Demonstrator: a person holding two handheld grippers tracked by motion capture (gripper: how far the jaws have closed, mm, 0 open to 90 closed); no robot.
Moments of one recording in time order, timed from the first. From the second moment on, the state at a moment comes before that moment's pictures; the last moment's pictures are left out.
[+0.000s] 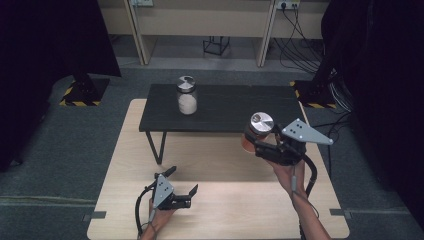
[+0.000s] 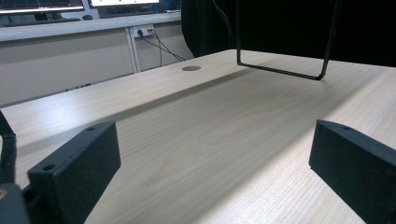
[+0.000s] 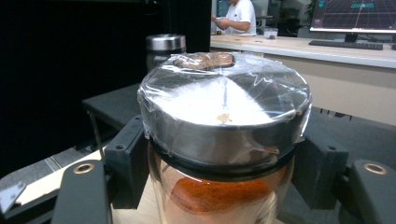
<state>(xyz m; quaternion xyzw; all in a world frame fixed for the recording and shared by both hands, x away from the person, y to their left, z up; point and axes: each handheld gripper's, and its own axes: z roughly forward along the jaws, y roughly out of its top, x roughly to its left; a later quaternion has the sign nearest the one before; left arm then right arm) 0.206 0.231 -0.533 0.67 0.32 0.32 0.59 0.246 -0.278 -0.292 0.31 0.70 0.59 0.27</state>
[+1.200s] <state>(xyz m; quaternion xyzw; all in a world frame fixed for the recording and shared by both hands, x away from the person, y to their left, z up) 0.206 0.231 -0.533 0.68 0.31 0.31 0.59 0.349 -0.198 -0.259 0.39 0.69 0.52 0.32</state>
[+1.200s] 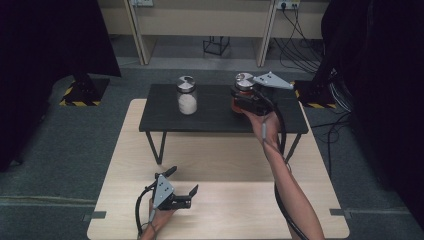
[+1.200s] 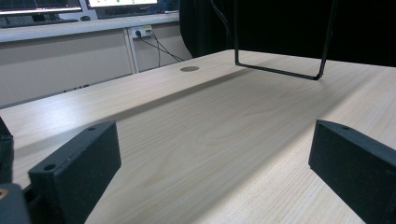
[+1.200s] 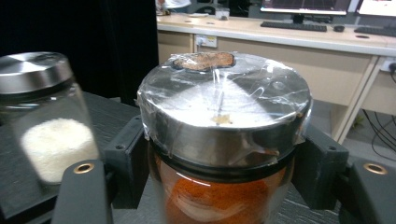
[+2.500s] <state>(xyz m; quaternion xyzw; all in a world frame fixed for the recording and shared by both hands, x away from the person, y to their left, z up) 0.206 0.231 -0.533 0.68 0.31 0.32 0.59 0.348 -0.204 -0.281 0.41 0.66 0.55 0.32</state>
